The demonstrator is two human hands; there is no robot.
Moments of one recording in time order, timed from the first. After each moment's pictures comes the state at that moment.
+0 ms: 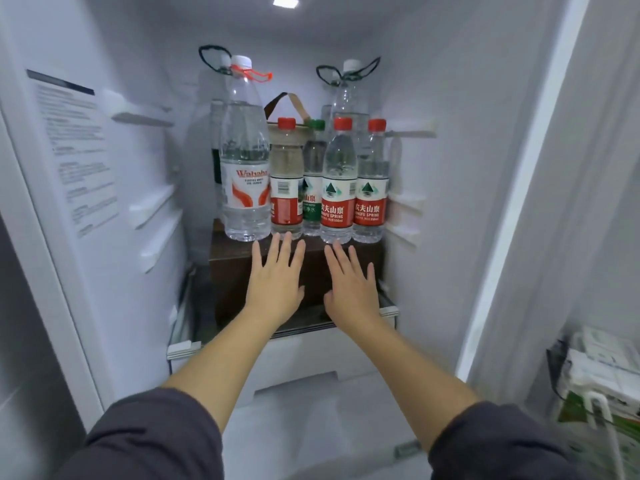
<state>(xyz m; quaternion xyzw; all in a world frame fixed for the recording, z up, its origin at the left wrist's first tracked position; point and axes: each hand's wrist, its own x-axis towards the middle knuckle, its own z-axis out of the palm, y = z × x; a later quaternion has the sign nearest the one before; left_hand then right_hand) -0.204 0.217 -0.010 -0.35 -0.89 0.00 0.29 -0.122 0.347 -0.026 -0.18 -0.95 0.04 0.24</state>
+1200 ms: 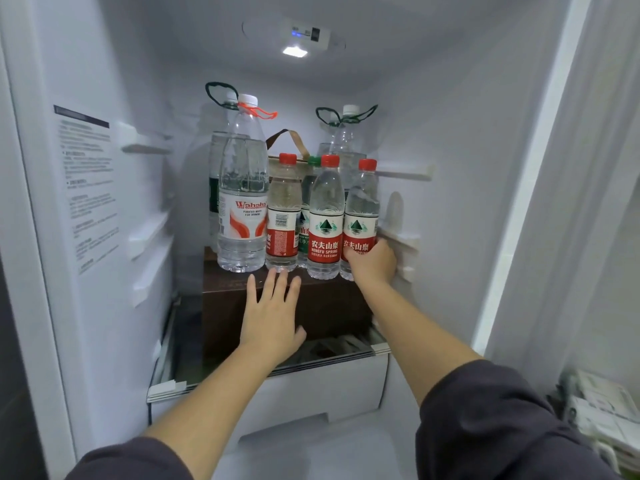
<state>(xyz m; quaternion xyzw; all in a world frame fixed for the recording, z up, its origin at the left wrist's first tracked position) -0.206 0.221 -0.012 -0.36 -0.89 -0.04 0.27 -0.159 0.396 0.067 -0.35 -0.74 0.36 0.44</state>
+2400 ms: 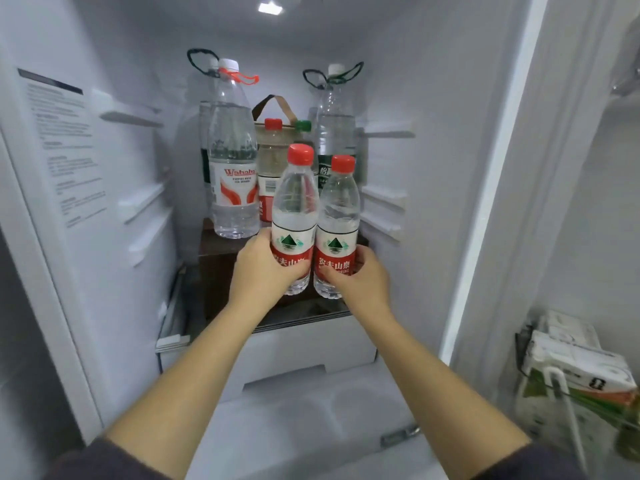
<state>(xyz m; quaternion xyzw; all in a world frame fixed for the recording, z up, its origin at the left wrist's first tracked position) -0.149 0.197 0.029 -0.29 -0.78 -0.52 0.16 -0.071 0.345 -0.002 -0.17 -0.75 0.47 0.43</state>
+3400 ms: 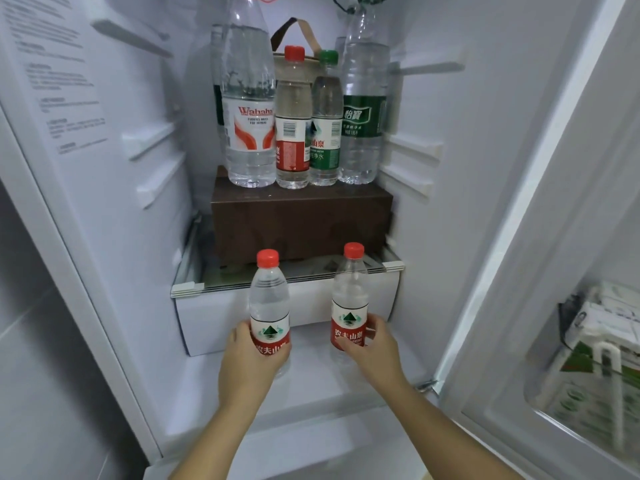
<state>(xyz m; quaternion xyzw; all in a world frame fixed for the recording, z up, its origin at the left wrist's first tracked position) -0.121 0.143 -0.181 -0.10 -0.86 -0.49 0.06 -0.033 0.346 -0.187 -0.26 -0.76 0.53 0.25</state>
